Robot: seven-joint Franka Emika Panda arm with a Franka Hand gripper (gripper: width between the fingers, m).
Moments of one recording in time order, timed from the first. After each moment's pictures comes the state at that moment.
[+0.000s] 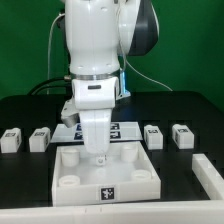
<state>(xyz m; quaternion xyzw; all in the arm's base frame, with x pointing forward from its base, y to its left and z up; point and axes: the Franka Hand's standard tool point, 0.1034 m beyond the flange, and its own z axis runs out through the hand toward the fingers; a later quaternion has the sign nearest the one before) 0.441 -0.018 0.007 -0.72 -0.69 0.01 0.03</state>
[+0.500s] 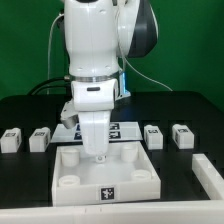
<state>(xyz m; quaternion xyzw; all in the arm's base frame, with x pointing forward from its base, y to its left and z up) 0.441 -0.019 0.006 -0.72 -0.69 0.01 0.03</state>
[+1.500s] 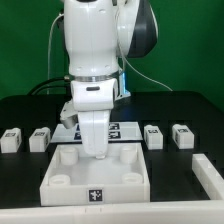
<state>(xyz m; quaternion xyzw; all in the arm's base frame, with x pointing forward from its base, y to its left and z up) 0.442 -0.020 0.006 -0.73 -0.69 0.00 0.03</state>
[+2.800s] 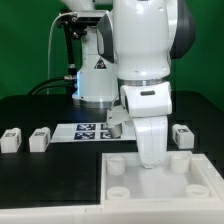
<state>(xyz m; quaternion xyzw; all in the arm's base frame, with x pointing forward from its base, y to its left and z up) 0.490 0.067 0.005 -0.72 -0.69 -0.02 0.03</state>
